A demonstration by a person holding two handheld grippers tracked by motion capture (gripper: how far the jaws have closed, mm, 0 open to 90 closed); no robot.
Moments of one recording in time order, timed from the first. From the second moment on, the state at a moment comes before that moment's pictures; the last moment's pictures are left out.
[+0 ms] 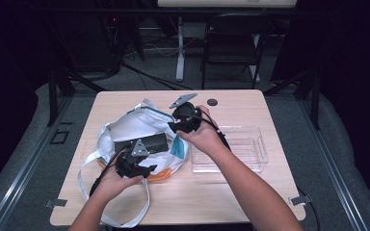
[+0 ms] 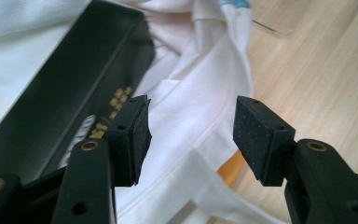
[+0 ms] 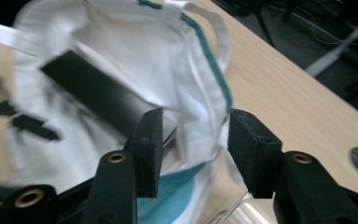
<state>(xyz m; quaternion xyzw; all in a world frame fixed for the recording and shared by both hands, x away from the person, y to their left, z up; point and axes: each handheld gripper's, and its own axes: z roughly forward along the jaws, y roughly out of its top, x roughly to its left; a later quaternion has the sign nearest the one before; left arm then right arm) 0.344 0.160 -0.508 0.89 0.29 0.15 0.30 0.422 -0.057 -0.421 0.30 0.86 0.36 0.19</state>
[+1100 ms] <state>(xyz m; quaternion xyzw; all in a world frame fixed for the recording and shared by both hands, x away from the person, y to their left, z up) 0.378 0.201 -0.491 0.90 0.34 0.16 0.21 0.356 -0.142 -0.459 0.31 0.85 0.39 0.18</state>
